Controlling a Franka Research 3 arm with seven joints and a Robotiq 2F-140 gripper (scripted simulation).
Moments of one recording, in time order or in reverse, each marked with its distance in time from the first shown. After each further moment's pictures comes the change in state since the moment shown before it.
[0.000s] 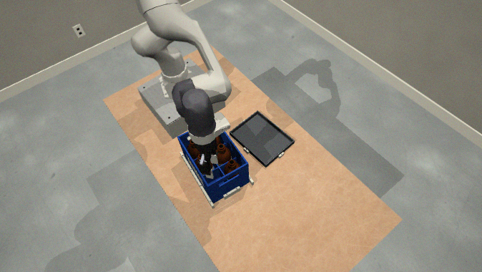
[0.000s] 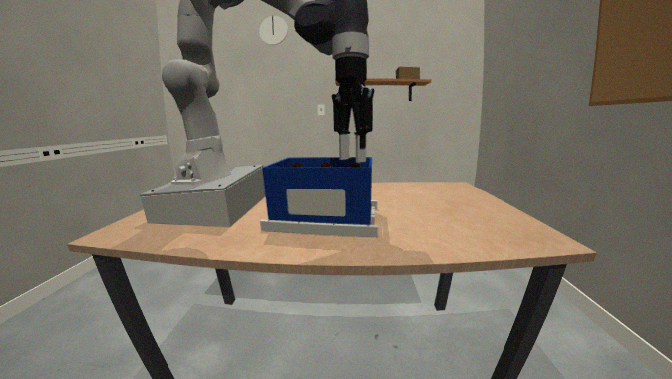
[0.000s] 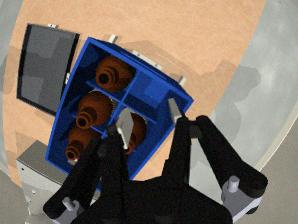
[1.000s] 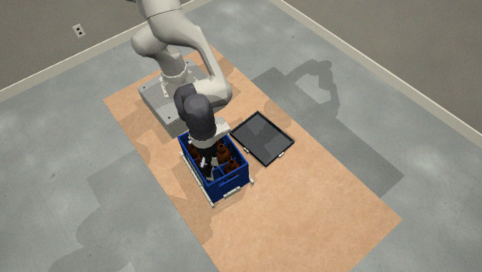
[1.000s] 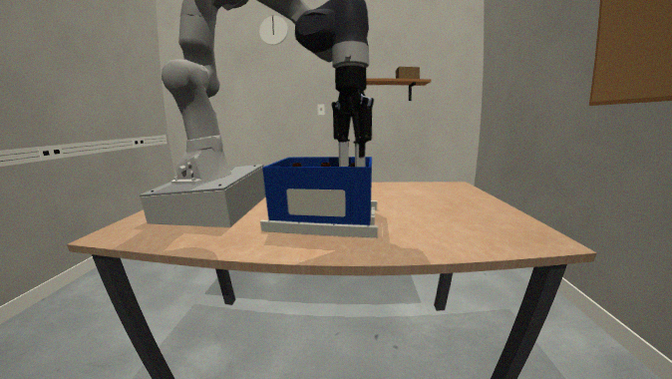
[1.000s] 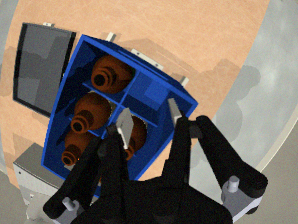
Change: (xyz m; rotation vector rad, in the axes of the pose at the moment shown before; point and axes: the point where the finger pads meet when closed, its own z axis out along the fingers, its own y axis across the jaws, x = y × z) arm -0.001 -0.001 0.021 0.004 -0.004 0.005
